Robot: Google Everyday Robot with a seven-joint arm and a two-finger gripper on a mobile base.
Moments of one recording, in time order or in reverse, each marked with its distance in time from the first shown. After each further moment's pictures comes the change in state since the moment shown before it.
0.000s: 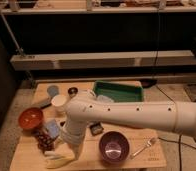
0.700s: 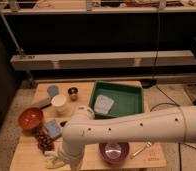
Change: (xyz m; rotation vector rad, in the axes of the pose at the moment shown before) arm -0.050 0.023 0.026 -0.004 0.057 0.020
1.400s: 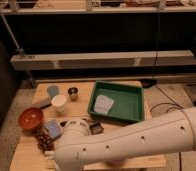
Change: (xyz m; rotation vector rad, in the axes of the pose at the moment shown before) arm -0.040 0.031 -0.001 -0.054 0.073 -0.013
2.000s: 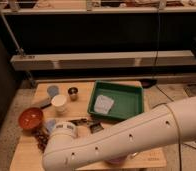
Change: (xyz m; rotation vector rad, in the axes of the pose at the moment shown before) arm -0.025 -0.016 0.006 -0.025 0.014 -0.140
